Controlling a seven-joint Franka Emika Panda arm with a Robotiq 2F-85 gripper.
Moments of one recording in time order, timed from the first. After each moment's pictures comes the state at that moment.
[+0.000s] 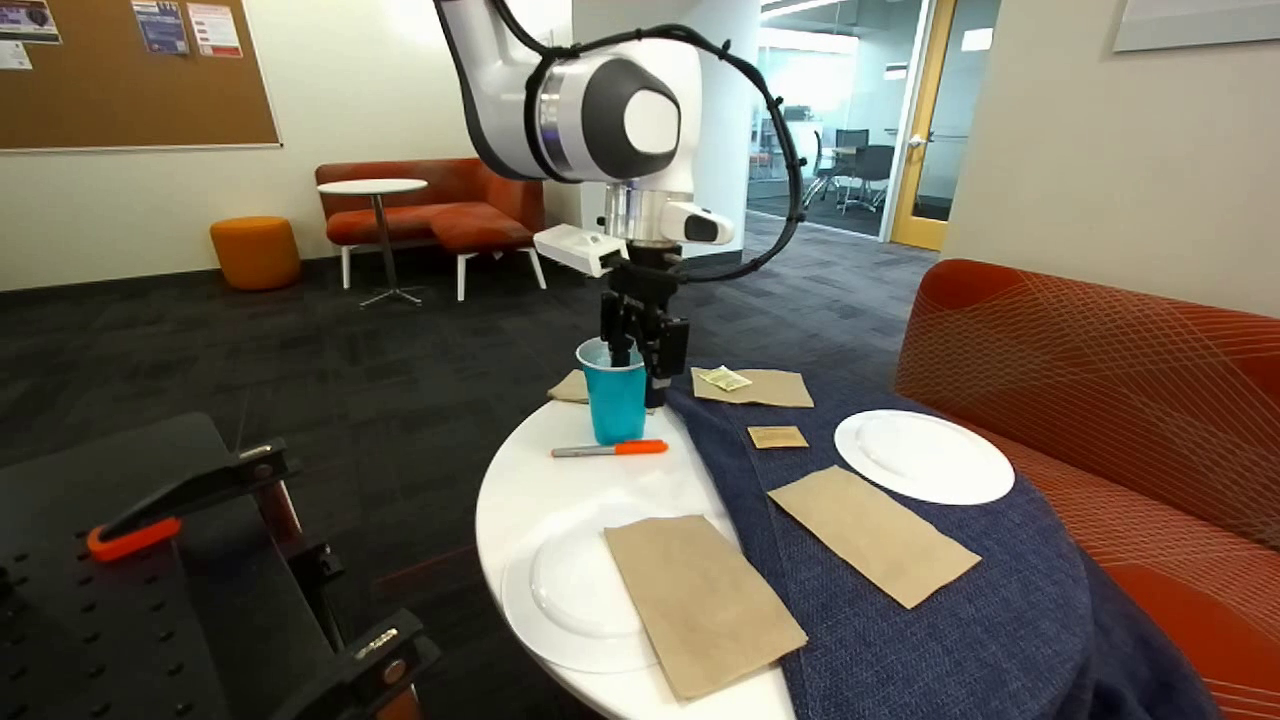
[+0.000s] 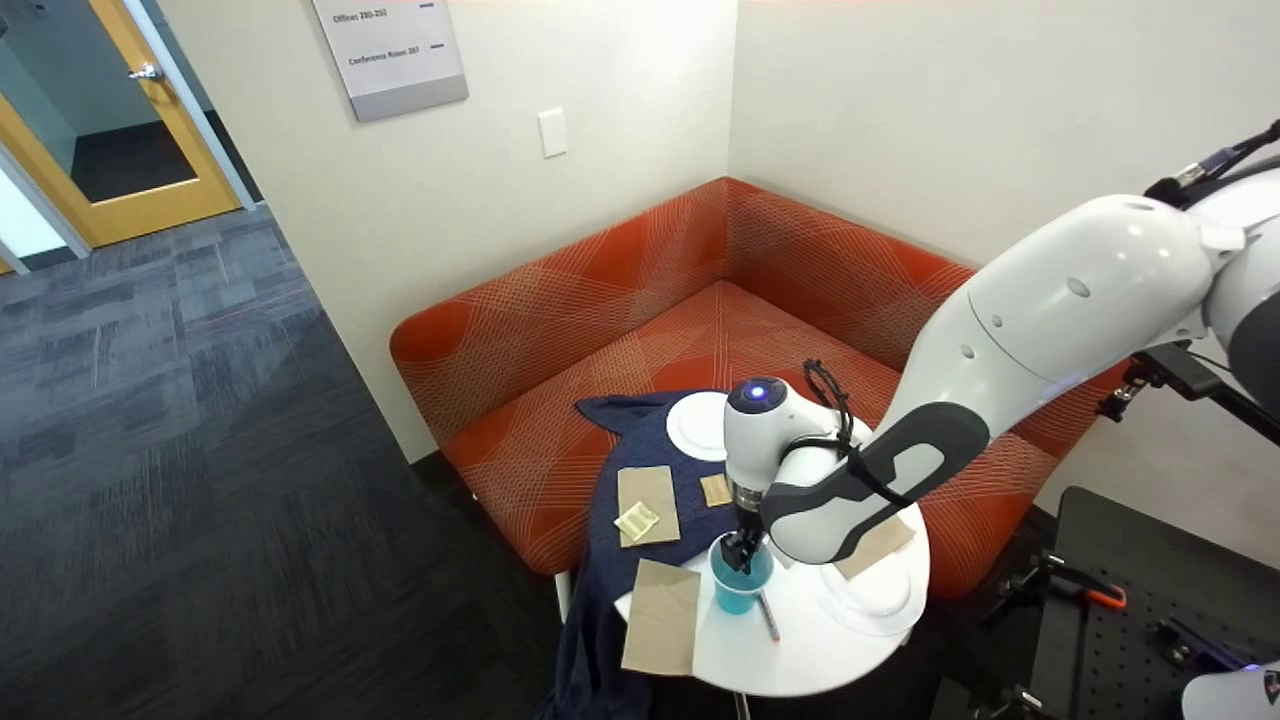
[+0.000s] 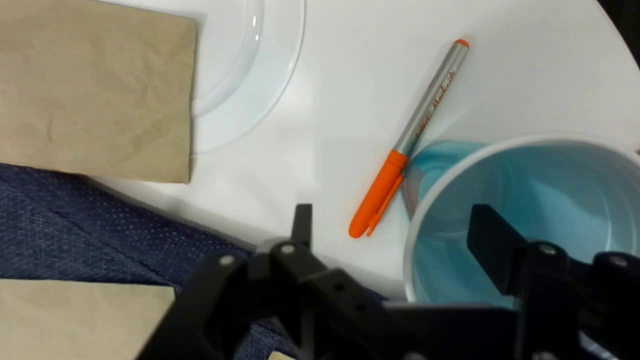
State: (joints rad) arm 0.15 0.70 -0.03 -2.02 0.01 2.61 0.38
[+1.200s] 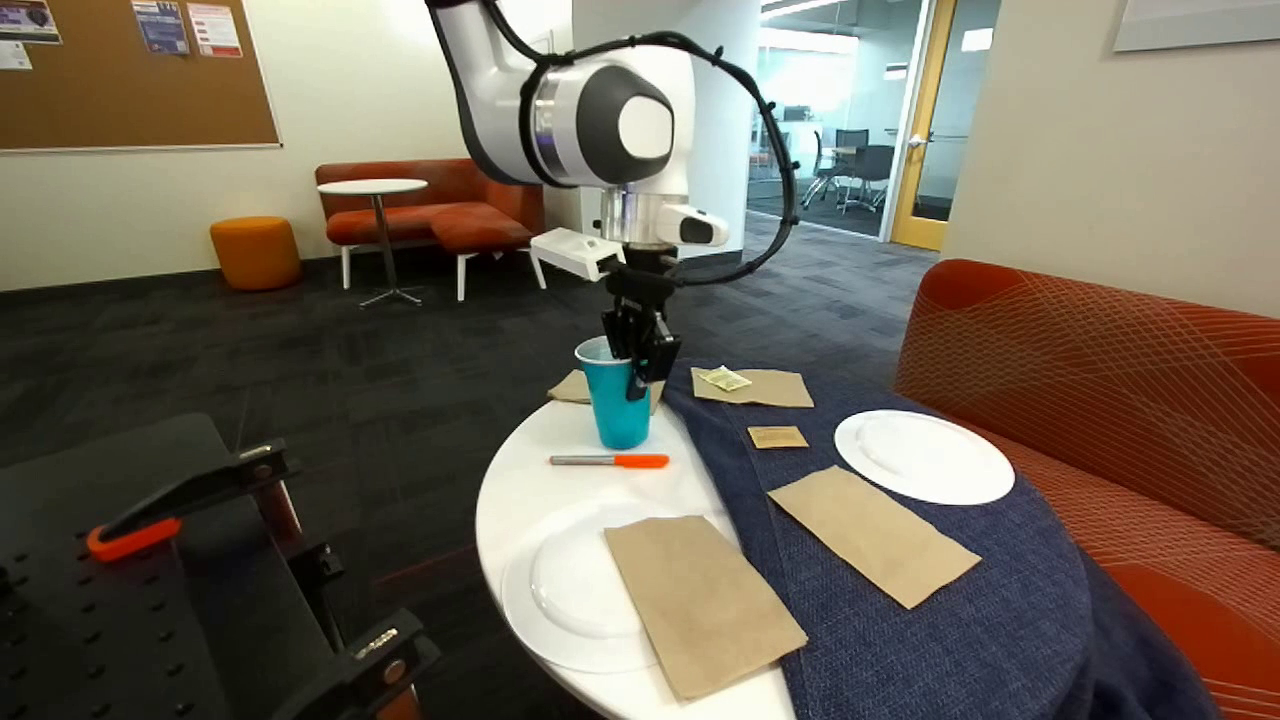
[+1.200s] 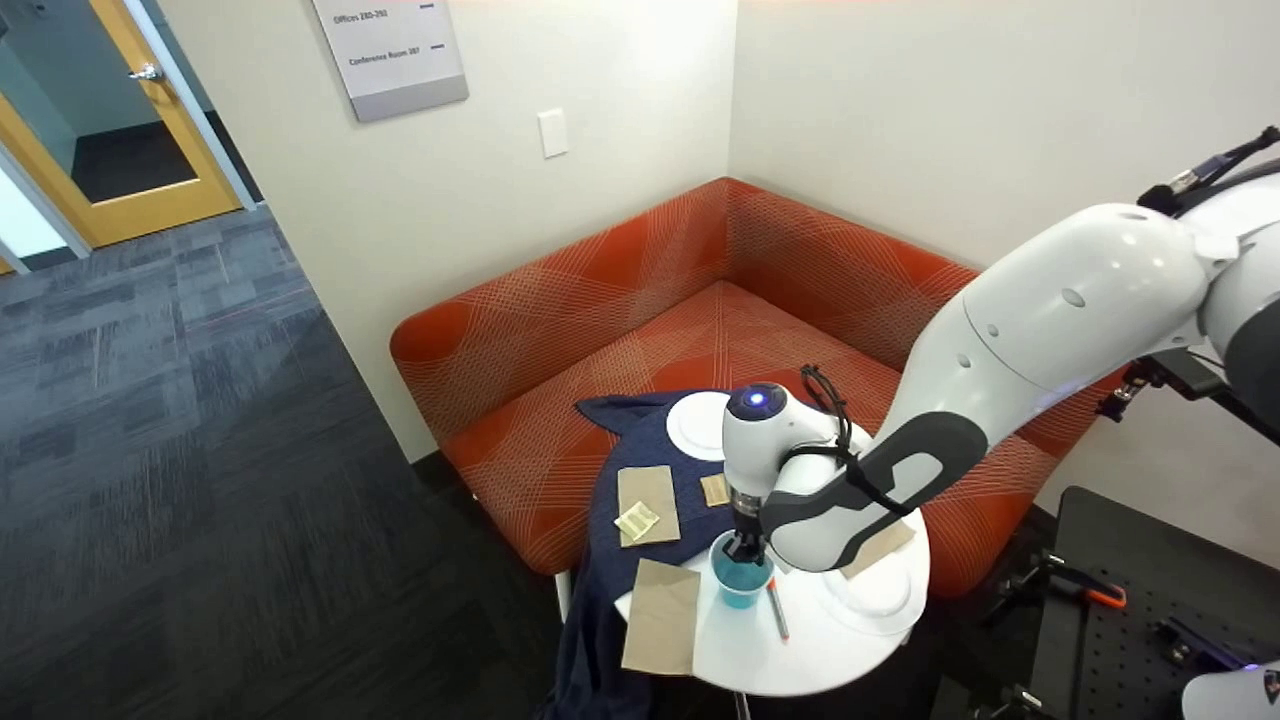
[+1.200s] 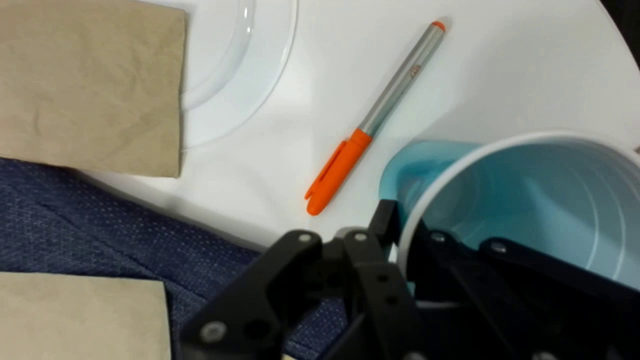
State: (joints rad) arm 0.17 0.71 -0.04 -2.02 0.01 2.63 0.38
